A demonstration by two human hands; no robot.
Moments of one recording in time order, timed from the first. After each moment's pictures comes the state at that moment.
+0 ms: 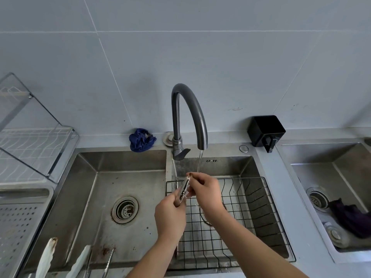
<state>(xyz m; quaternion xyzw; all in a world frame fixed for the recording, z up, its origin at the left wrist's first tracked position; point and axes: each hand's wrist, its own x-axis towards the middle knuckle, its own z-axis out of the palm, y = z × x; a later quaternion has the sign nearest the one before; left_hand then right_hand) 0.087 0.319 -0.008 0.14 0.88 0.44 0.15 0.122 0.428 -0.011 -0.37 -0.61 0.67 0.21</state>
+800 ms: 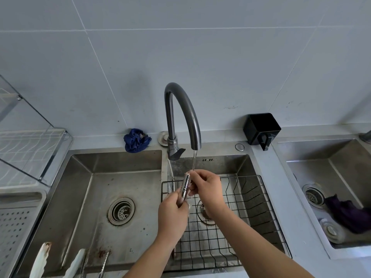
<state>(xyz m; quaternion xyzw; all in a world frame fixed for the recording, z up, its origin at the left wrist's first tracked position) 0.090 0.328 -0.016 0.20 0.83 0.48 0.20 0.126 0.448 -0.018 -0.37 -0.58 0.69 0.22</state>
